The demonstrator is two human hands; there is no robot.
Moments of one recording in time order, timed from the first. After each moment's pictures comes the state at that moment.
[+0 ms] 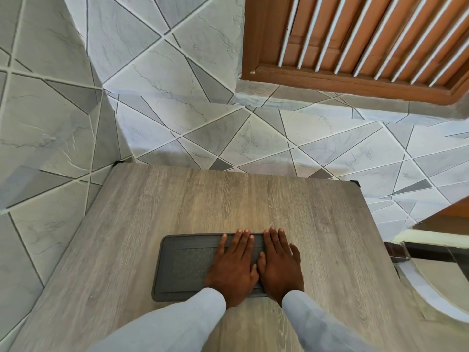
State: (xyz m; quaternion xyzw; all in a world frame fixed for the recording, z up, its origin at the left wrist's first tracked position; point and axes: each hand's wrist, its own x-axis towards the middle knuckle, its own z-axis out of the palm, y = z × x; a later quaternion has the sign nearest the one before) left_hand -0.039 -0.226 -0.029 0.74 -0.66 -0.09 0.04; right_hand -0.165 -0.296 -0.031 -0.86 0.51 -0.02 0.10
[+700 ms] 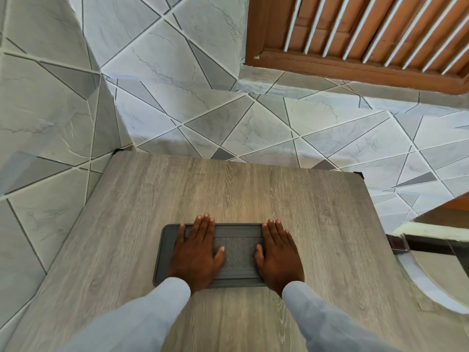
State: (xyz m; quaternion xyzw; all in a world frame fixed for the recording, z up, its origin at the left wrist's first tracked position) left_hand 0.027 -0.193 -0.036 0.81 -0.58 -0.07 0.07; right_hand -0.166 -0.294 -0.036 -0.88 0.47 -0.06 0.10
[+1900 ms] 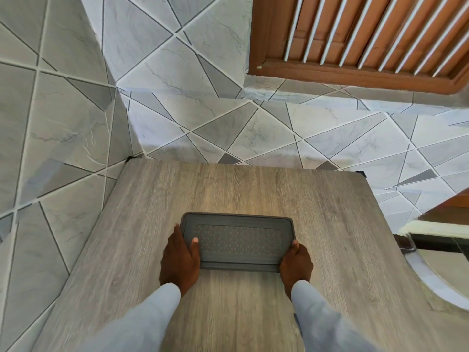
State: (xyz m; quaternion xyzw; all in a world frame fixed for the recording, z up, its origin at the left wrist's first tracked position) left_hand 0.059 -0.148 -0.037 0.87 -0.32 -0.20 0.31; right_hand -0.159 -0.266 -0.031 -0.49 0.74 -0.27 0.38
